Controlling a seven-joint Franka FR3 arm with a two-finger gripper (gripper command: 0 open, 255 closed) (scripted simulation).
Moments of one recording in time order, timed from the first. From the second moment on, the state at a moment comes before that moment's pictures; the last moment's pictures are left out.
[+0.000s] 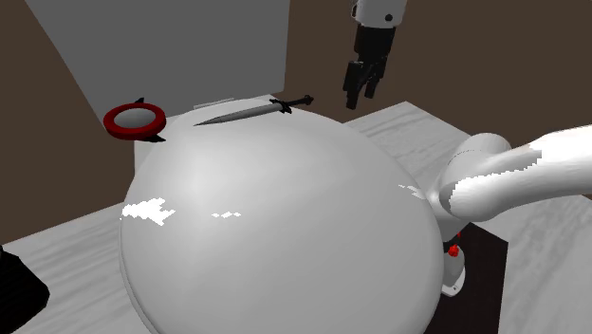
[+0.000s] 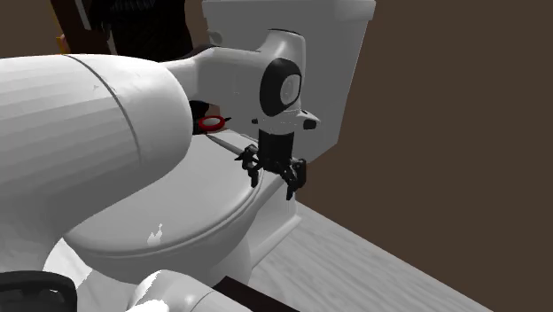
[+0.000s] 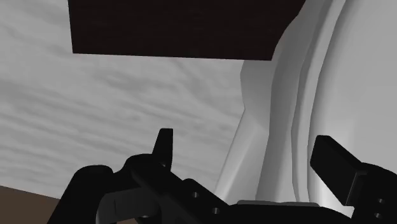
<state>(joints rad) -0.02 -0.77 0.03 -2.45 0.06 1.58 0.01</state>
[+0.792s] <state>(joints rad) 0.13 -0.47 0.07 -2.17 0.10 1.65 -0.22</state>
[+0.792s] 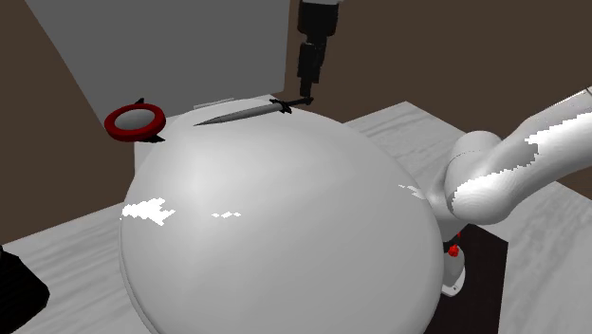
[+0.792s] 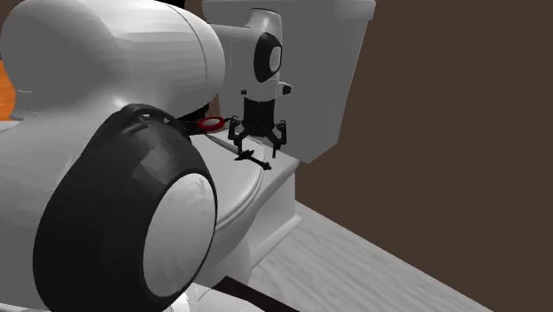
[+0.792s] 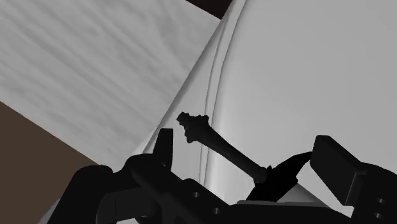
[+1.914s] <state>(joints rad) 0.20 -0.36 0.11 -2.14 0.13 1.75 -0.34</state>
